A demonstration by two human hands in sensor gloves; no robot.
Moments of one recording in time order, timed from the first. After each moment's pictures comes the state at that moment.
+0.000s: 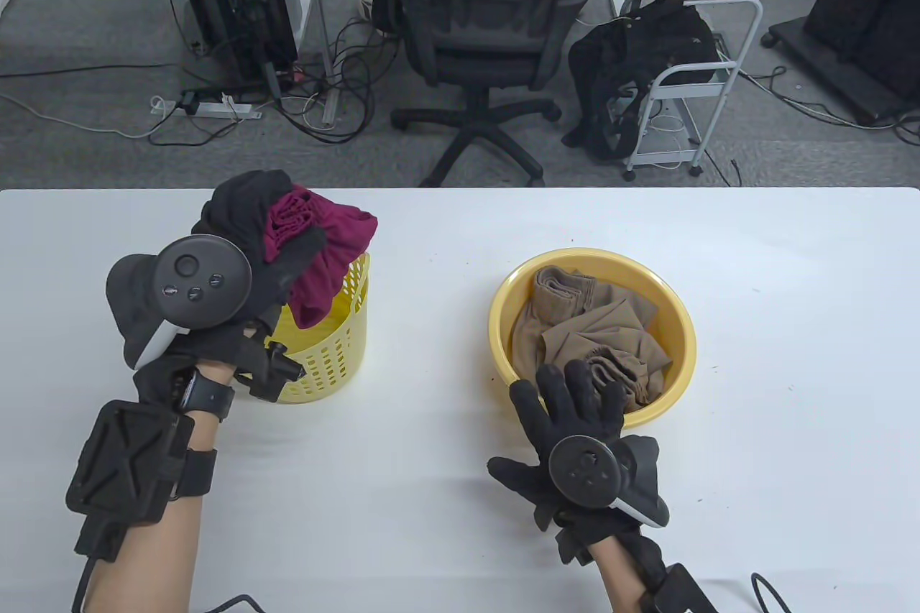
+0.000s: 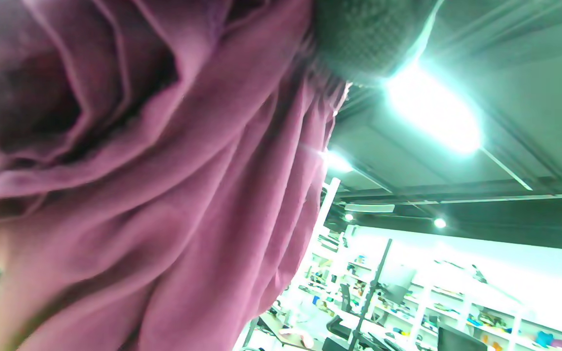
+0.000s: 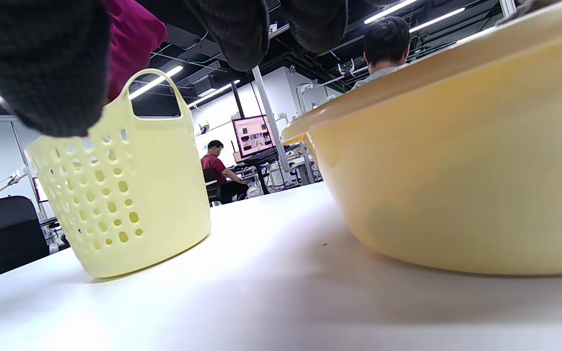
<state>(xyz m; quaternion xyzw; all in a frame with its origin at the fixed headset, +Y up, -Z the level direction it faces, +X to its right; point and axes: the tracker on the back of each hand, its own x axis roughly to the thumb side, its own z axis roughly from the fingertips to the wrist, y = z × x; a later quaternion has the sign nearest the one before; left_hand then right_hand) -0.244 -0.474 -0.333 0.20 -0.13 0.23 0.94 0.108 -0.676 -0.254 0.18 -0.09 0.96 0.20</state>
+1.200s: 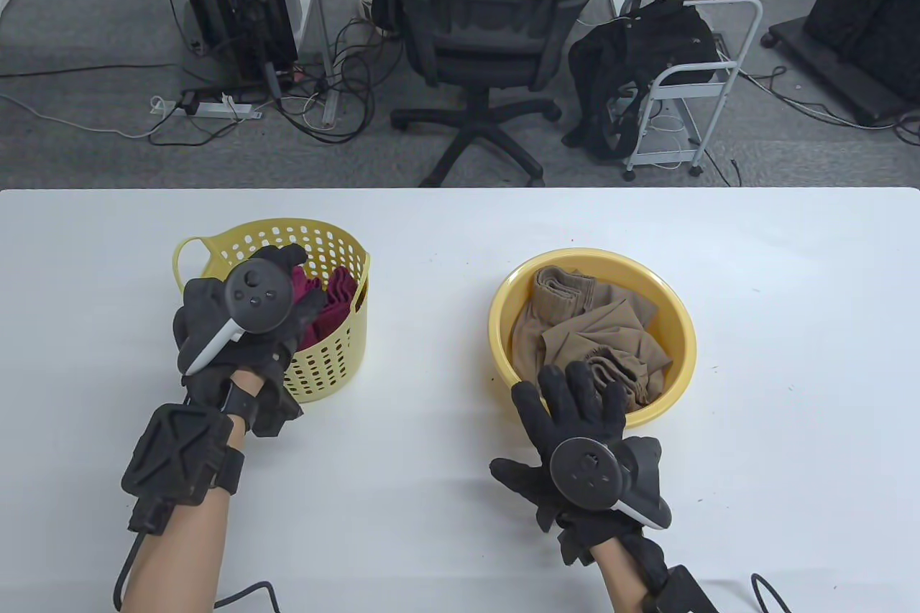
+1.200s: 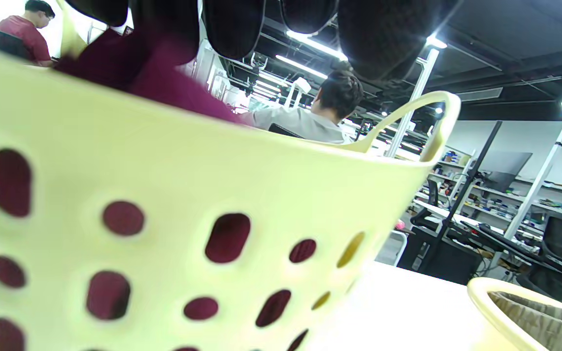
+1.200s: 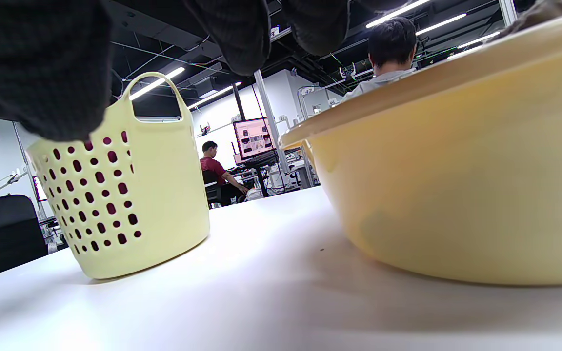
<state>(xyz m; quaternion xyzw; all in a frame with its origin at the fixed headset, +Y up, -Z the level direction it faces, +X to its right) -0.251 -0.580 -0.369 0.02 -0.06 0.15 0.99 0.110 -0.675 -0.252 0.18 -0.10 0.96 0.19</state>
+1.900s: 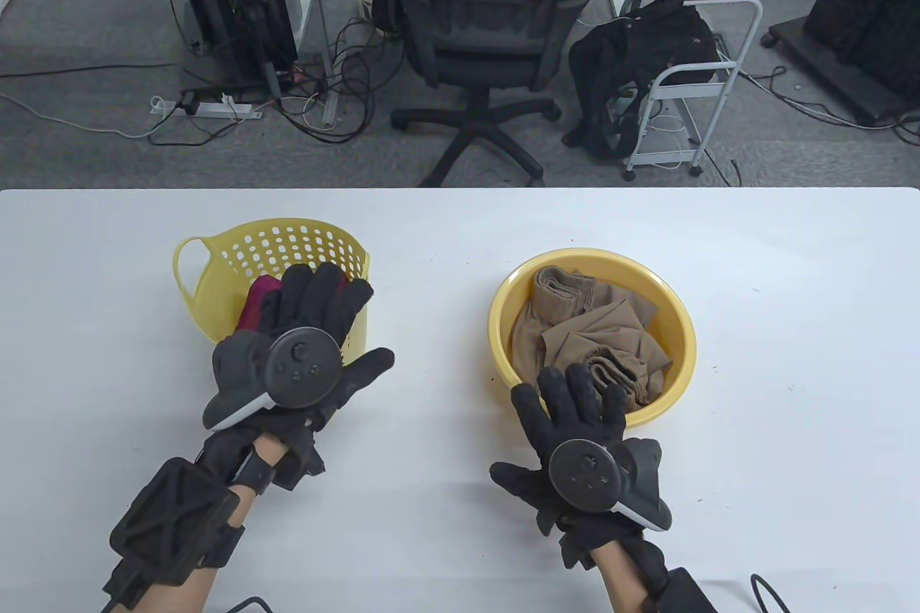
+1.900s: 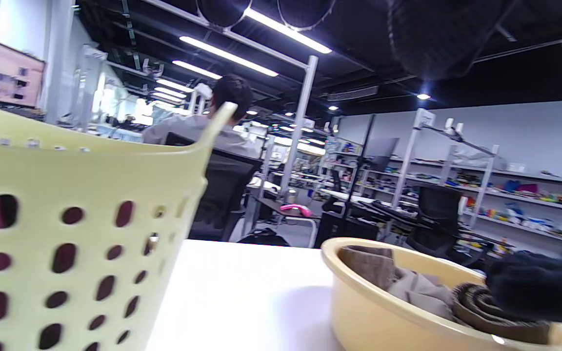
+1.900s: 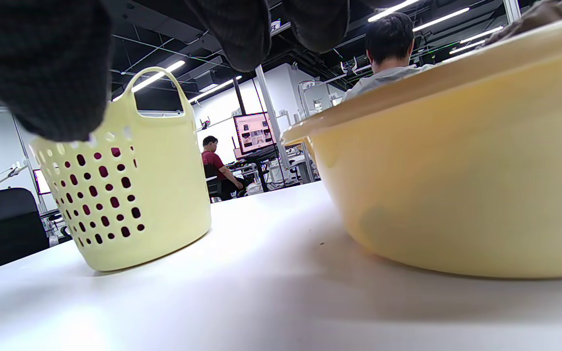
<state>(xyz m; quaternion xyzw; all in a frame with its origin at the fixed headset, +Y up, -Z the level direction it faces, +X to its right) -0.189 -0.565 -0.297 0.06 -0.22 0.10 0.97 0.110 -0.675 -0.250 0.18 -0.09 0.96 0.19</state>
